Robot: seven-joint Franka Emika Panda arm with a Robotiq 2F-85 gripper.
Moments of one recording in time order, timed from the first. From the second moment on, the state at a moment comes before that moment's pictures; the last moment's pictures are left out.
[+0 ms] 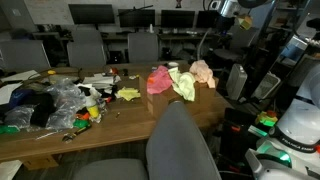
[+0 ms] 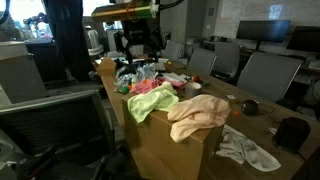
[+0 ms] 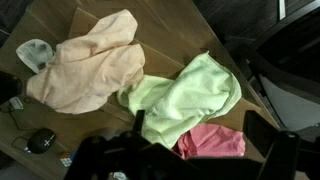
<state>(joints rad) -0.17 -0.58 -0.27 -2.55 -0.24 2.19 -0.32</state>
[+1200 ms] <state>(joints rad) -0.18 -0.47 -0.31 -2.36 -0.19 2.22 -0.30</state>
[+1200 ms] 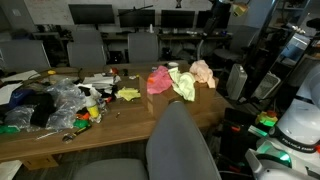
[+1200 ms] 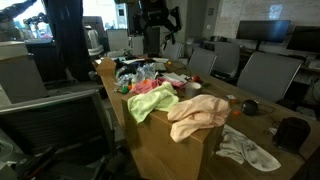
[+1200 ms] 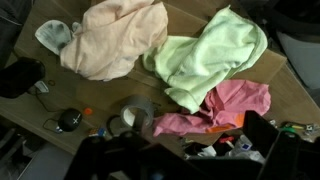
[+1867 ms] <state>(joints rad) -0.24 -0.07 -0.35 -2.08 -0.06 2.23 -0.19</state>
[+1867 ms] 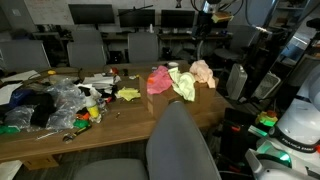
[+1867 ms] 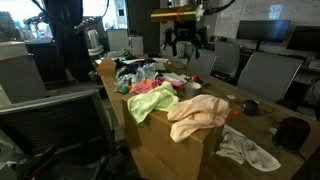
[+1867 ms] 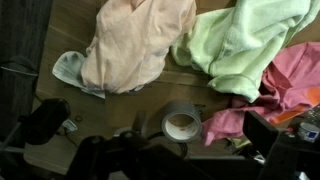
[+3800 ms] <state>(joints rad) -0.42 0.44 -0.34 -1.76 0.21 1.89 -0.03</state>
